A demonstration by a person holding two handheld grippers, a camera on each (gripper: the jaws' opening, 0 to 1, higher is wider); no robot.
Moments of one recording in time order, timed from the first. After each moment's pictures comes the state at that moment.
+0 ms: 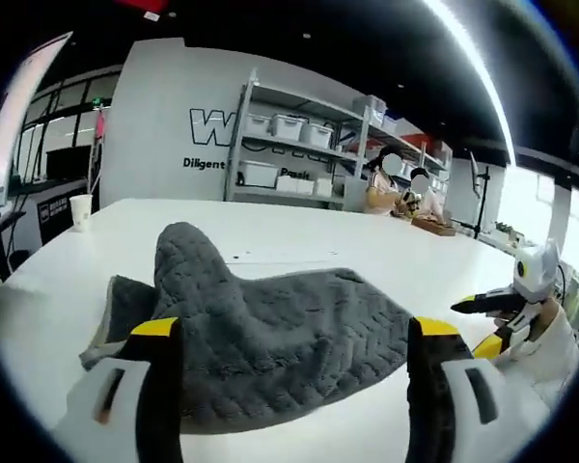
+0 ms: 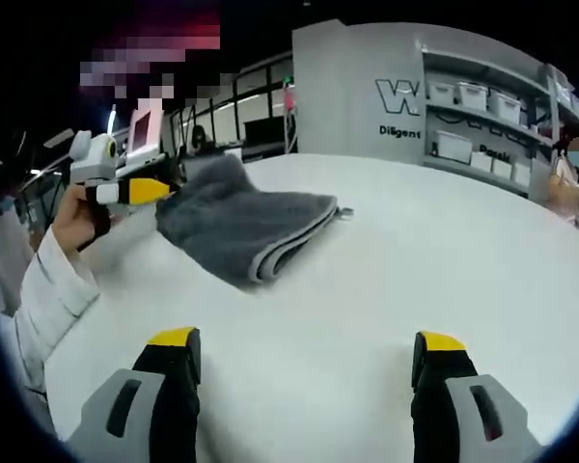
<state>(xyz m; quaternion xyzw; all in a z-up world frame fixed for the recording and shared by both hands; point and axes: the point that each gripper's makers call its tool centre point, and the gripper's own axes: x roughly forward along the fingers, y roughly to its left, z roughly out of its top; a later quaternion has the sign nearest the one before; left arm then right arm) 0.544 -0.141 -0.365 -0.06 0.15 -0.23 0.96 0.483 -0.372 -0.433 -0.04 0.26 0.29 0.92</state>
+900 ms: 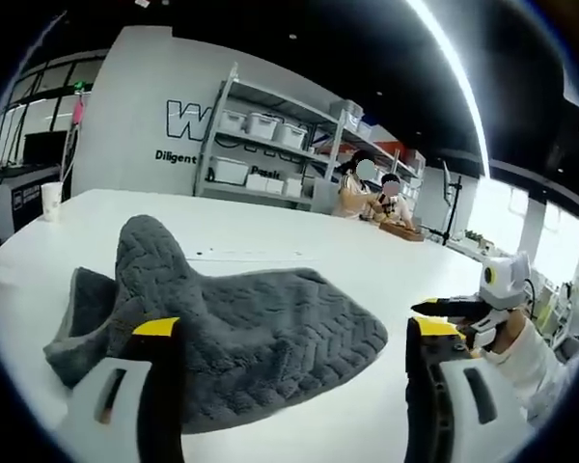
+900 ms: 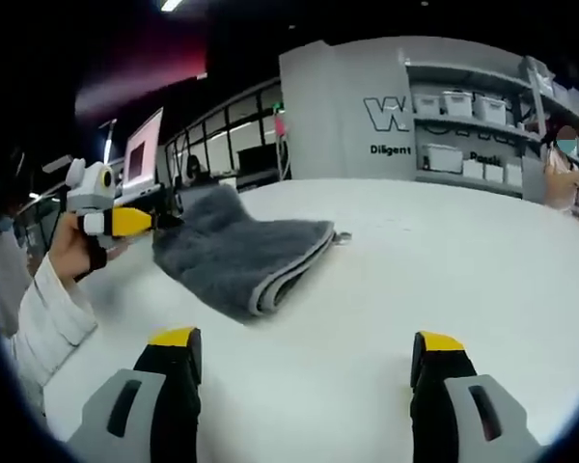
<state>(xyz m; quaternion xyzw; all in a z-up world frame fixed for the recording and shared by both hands) 0.535 -0.162 -0.365 -0.09 0.15 -0.29 0.94 0.500 -0.364 -0.416 -0.01 0.19 0.27 0.94</state>
